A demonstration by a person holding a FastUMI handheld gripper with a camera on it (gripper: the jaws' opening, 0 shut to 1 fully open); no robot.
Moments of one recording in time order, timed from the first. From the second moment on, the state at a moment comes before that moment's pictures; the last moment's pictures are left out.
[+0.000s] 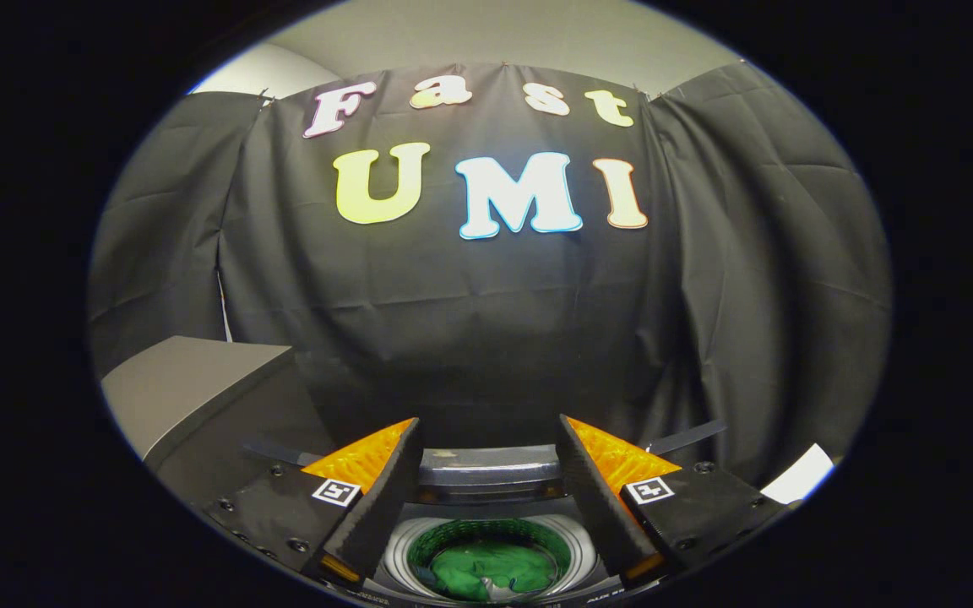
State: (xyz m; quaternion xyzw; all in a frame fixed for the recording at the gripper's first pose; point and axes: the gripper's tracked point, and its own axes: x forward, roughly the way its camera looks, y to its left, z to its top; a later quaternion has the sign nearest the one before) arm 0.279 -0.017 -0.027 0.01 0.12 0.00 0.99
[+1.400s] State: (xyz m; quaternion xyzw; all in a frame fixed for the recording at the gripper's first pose) arm 0.093 0.038 0.040 -0.01 0.06 0.02 1.00
